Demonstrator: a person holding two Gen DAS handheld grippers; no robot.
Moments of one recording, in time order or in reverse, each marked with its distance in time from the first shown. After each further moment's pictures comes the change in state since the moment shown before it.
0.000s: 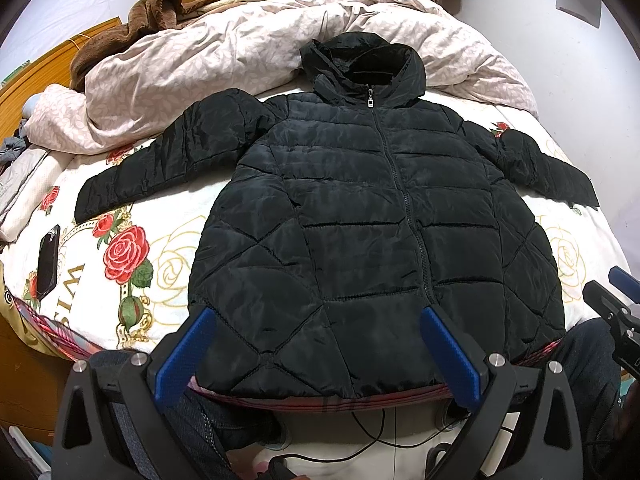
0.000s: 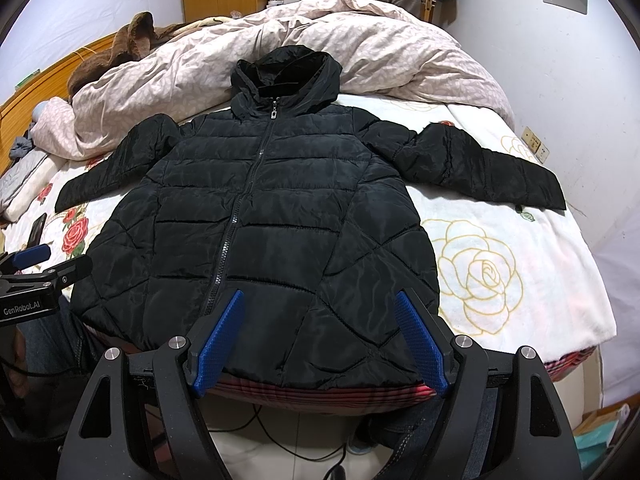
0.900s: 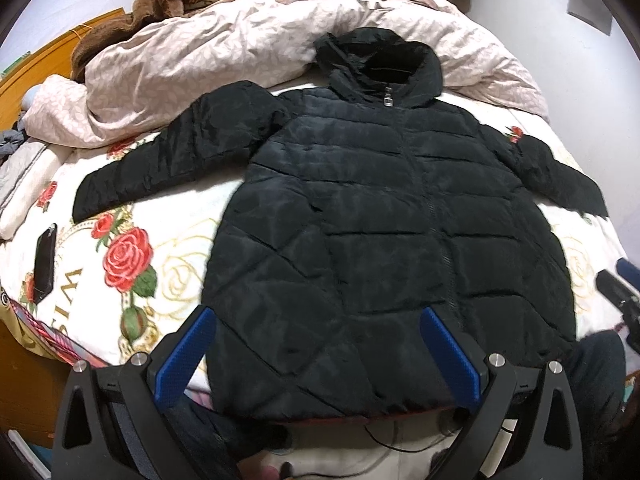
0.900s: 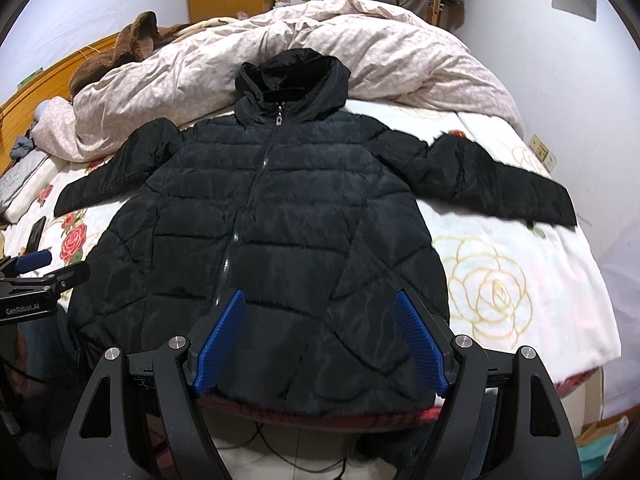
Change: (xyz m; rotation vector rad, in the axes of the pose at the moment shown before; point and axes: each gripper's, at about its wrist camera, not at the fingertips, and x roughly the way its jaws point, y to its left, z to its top) left arm 0.024 0.029 0.015 -0.028 0.021 0.008; right arm 0.017 0.008 0.025 -0.021 -0.020 0.016
